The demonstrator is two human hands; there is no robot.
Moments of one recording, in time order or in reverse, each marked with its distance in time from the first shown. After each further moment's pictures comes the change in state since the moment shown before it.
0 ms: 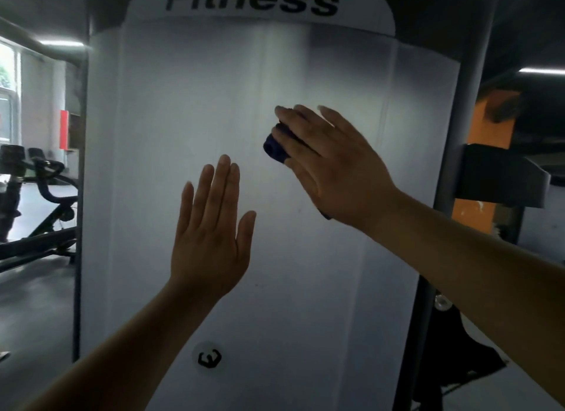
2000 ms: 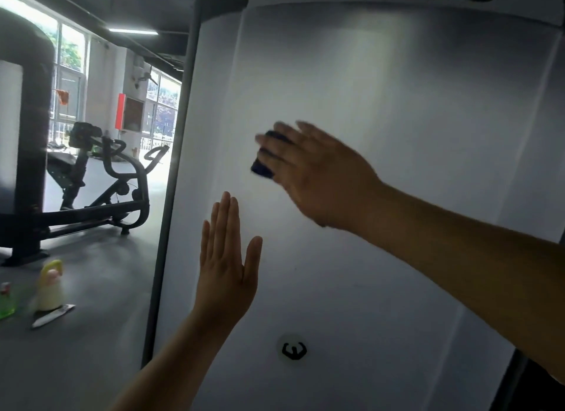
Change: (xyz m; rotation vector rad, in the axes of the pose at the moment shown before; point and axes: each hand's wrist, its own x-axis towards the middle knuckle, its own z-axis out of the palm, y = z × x) left_hand -0.091 -0.114 0.002 -0.283 -0.038 -0.324; right_hand 0.105 -0.129 0.037 0.063 -0.220 -0.221
